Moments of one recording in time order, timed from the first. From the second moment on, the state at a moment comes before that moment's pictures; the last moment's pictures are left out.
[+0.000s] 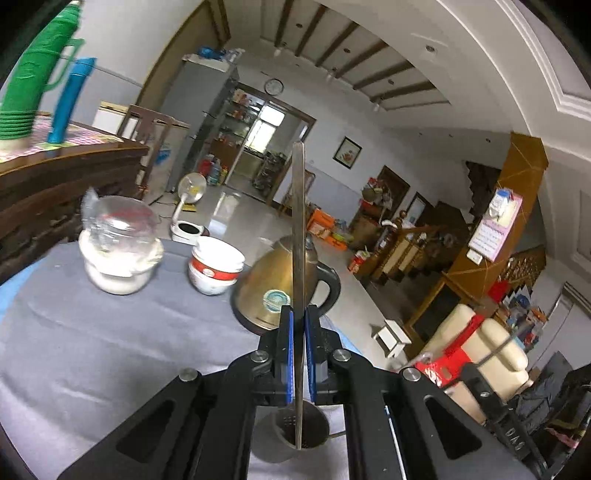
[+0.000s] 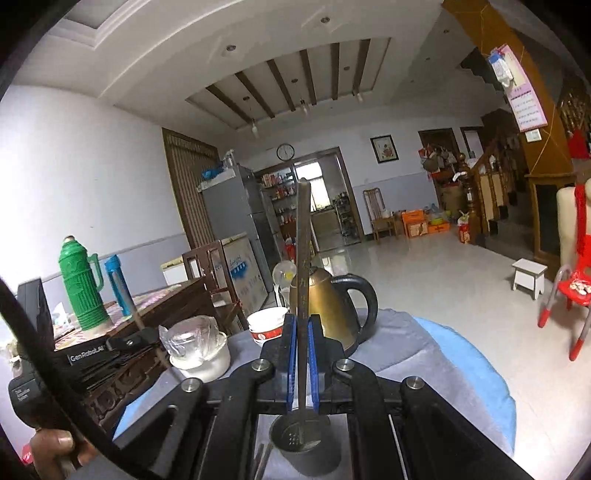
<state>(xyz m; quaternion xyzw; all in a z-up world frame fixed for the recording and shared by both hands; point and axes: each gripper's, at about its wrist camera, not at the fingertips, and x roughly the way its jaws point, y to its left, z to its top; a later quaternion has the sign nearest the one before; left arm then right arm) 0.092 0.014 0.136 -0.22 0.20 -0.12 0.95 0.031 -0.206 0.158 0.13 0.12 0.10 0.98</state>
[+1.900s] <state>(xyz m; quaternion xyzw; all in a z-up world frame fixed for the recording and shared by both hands) -0.033 0.152 -0.021 -0.13 0.38 0.12 0.91 -0.024 -0.148 -0.002 0.10 0.43 0.12 0.89</state>
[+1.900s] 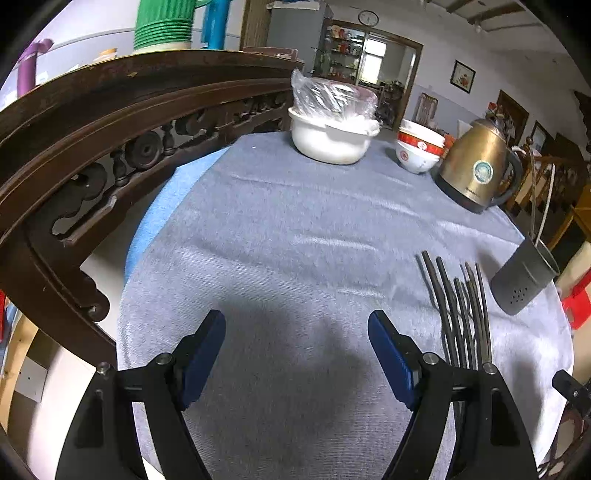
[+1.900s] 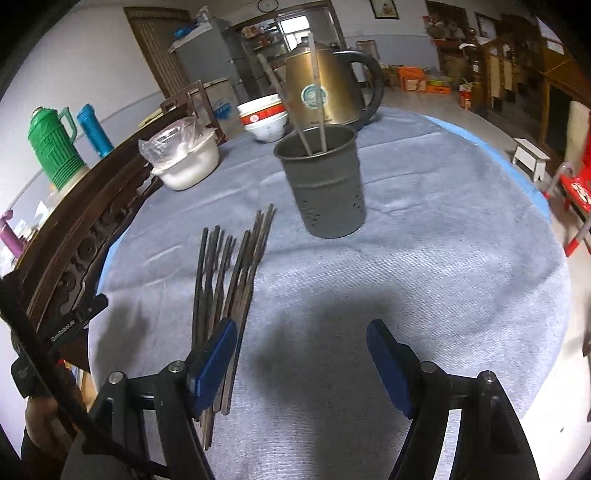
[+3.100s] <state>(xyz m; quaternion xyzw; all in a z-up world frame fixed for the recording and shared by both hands) -0.009 0.119 -0.042 -0.10 0.46 0.03 0.88 0.075 -0.082 -0.052 0.14 0.56 0.18 0.79</state>
